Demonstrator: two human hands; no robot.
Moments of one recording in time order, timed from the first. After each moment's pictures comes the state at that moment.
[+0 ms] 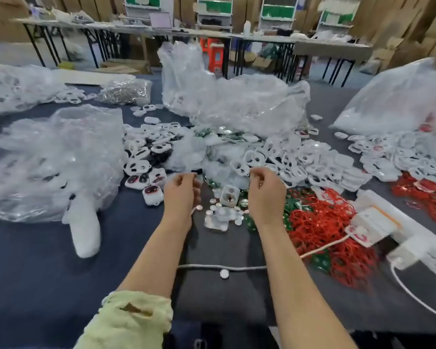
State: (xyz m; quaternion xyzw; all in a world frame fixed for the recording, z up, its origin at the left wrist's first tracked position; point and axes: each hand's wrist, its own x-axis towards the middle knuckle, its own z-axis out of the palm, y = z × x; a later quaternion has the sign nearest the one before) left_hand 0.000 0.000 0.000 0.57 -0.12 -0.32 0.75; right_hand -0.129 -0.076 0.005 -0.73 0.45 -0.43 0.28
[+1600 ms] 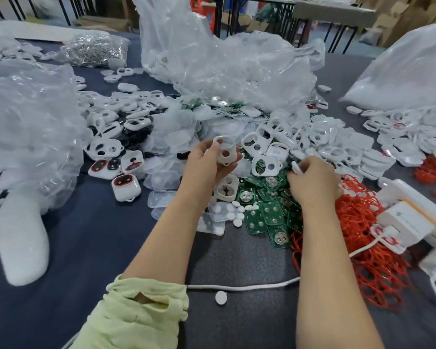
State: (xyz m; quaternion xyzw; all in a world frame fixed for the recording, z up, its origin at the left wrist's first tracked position) left_hand -0.009 -0.063 -0.004 0.48 -0.16 -0.45 0.73; right_hand -0.164 -0.148 -0.003 -0.69 0.67 -0.23 0.15
